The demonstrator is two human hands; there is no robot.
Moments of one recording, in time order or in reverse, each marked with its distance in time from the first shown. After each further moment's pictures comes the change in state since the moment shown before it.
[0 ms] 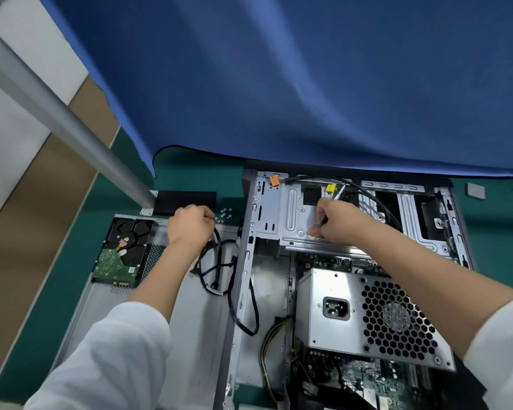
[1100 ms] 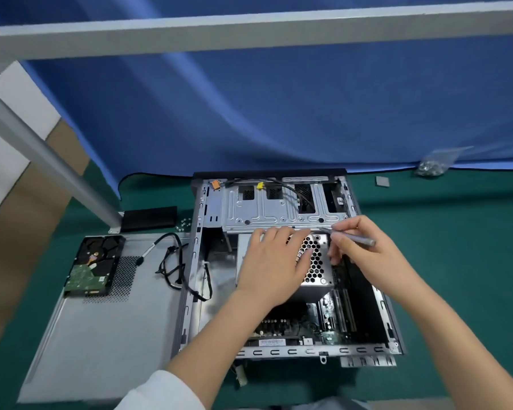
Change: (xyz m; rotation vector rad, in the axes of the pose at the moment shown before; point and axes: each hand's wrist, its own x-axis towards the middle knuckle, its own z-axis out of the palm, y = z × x) left_hand -0.216 0.186 -0.005 0.115 0.123 0.777; right_hand -0.191 0.110 0.016 0.964 0.443 -0.307
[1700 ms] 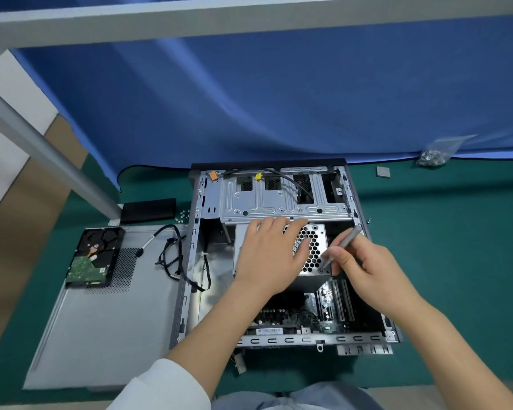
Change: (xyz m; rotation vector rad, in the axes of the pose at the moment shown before) left_hand 0.002 0.004 0.004 0.028 0.000 -0.032; right_hand -0.032 0.001 0.002 -0.449 -0.023 -0.138
